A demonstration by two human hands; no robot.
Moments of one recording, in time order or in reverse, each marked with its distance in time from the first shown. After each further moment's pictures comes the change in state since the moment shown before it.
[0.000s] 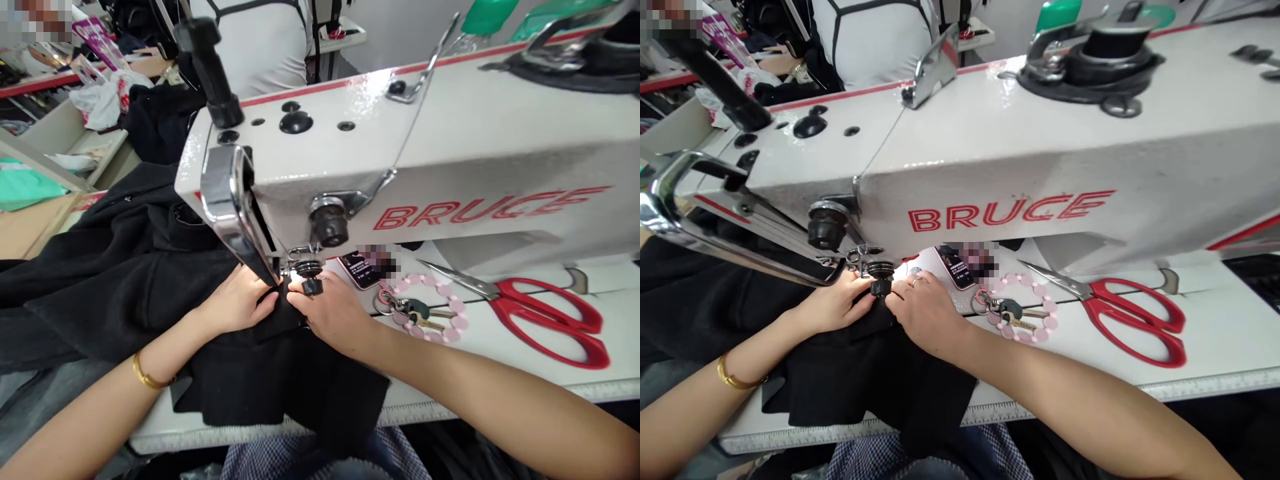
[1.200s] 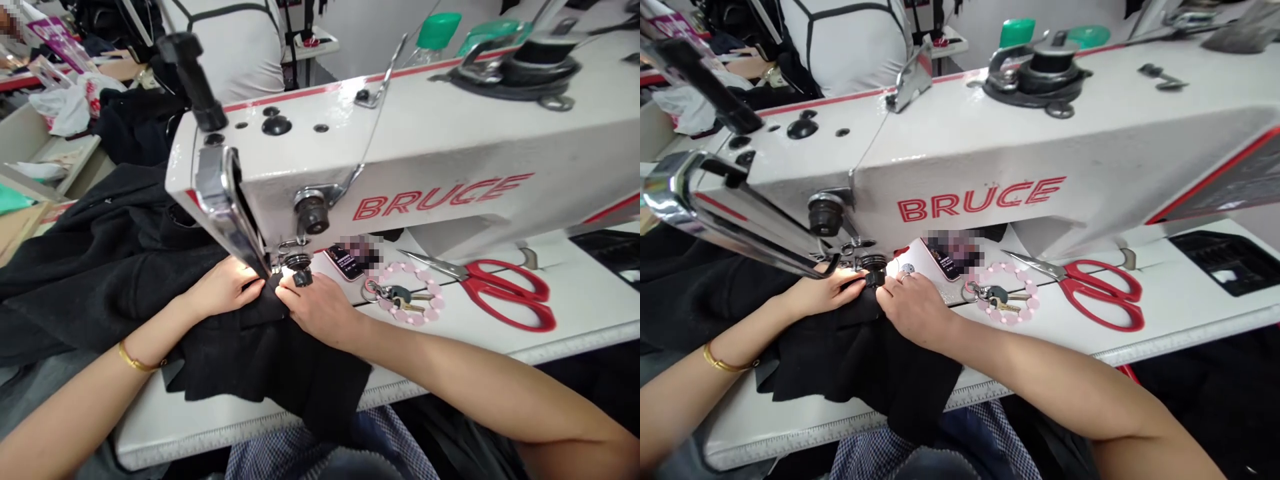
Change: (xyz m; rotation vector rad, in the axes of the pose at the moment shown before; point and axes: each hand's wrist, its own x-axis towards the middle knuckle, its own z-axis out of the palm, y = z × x) left_hand 0.007 -0.025 -0.003 -0.044 -0.026 0.089; right_hand 0.003 -0.011 -0.002 -0.117 -0.065 0.065
